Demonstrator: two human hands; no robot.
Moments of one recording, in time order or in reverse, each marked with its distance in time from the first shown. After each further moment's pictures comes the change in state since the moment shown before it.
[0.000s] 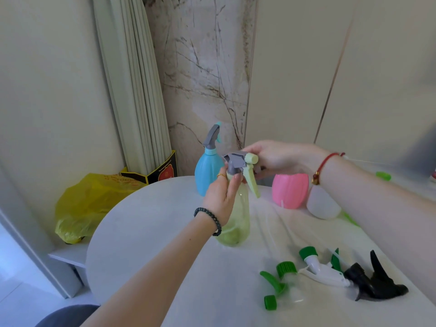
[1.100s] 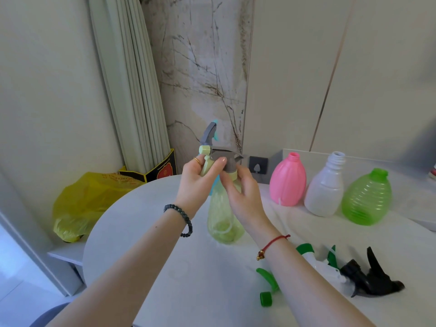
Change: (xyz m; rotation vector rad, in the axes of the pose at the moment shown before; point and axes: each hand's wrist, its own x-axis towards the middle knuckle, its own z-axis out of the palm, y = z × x) left_hand 0.005 0.017 -0.037 -0.459 0.095 -0.043; right_hand 0.024 0.054 0.104 0.473 0.798 -0.405
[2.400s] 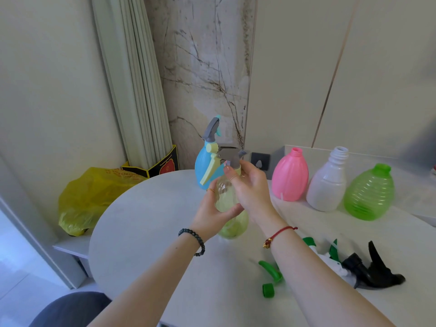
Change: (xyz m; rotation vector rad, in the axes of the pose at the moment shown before) left_hand -0.038 -0.061 0.006 0.300 -0.140 -0.122; right_hand 0.003 -0.006 -0.005 -0.030 0.002 0.072
